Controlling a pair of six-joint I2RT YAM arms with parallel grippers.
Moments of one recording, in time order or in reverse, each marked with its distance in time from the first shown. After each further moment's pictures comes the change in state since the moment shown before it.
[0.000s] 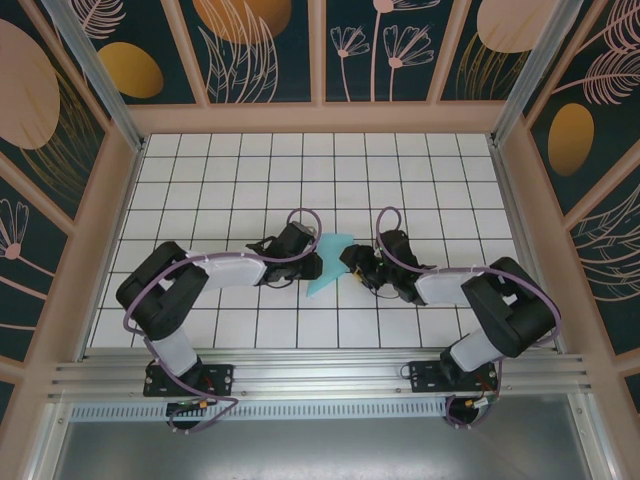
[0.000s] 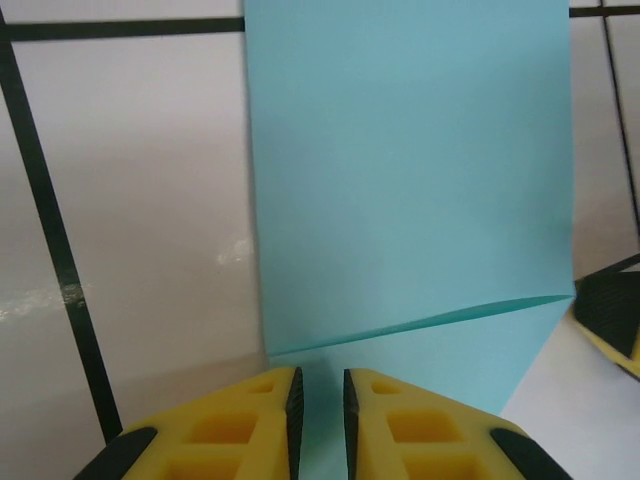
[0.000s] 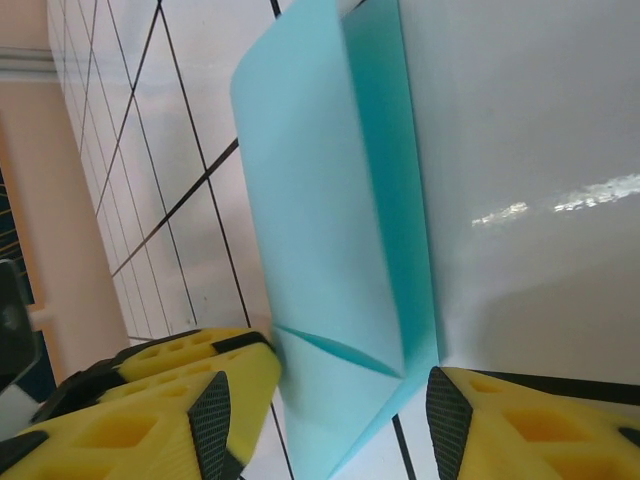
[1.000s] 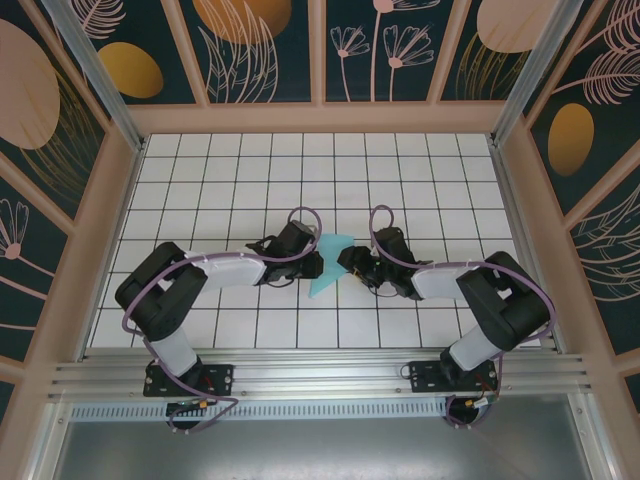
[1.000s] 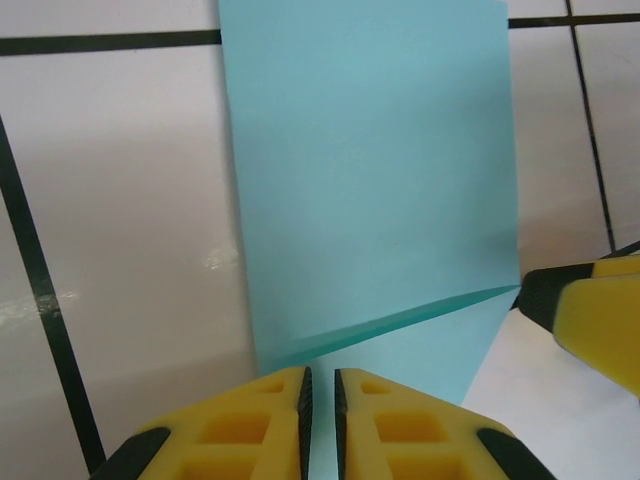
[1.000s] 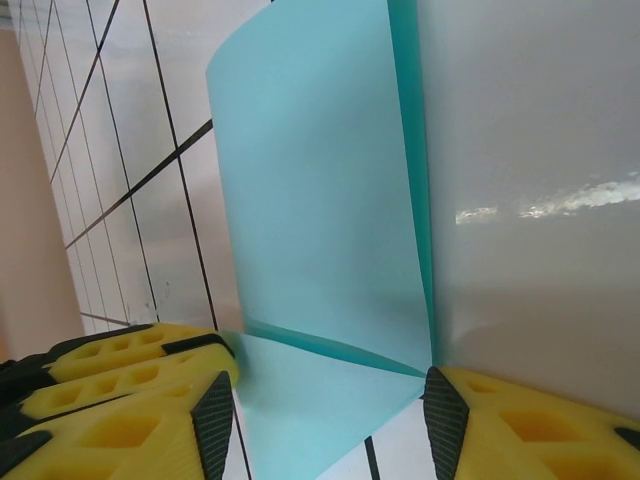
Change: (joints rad) left arm 0.000 0.010 0.005 0.010 0.019 0.000; right arm -0.003 0.037 0.048 -0.066 -0.021 -0.126
